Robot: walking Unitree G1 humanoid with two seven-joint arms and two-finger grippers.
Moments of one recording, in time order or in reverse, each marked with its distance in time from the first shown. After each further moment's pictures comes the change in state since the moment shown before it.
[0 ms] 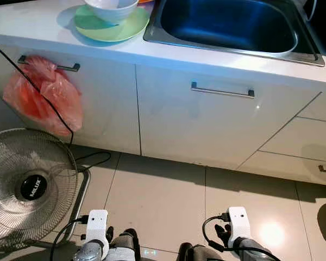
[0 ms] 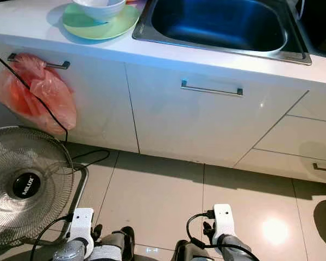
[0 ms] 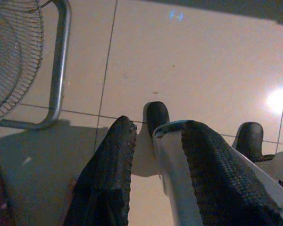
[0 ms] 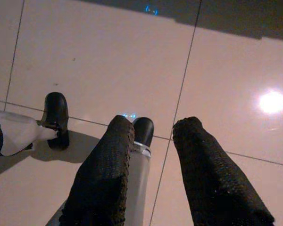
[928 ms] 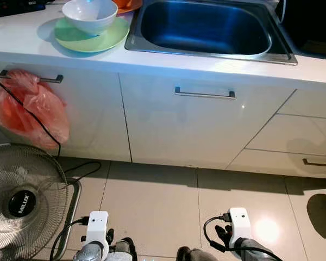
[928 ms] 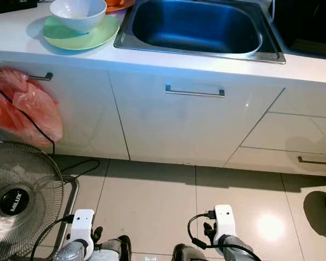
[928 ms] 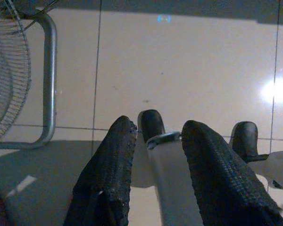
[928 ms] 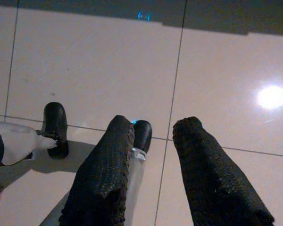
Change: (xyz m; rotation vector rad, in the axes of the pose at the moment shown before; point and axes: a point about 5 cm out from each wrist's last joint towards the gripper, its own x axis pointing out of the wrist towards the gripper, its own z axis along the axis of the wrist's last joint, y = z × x) left arm -0.001 0.001 -0.004 0.008 0.019 -0.003; right arm -0.001 -0.003 0.000 0.008 0.007 0.014
